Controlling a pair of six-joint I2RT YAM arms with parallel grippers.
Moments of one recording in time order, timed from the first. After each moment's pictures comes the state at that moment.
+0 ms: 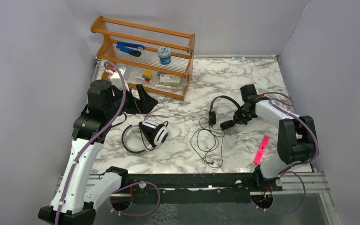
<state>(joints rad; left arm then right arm) -0.24 0.88 1.16 -0.68 0.39 -0.36 0.16 1.59 0.92 -0.57 0.14 1.02</state>
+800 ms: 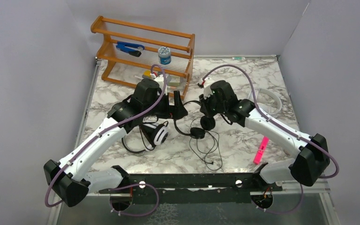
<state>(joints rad) -0.65 1.14 1.17 -0.60 0.21 -0.55 0.68 1.36 1.09 -0.41 0.01 0.08</state>
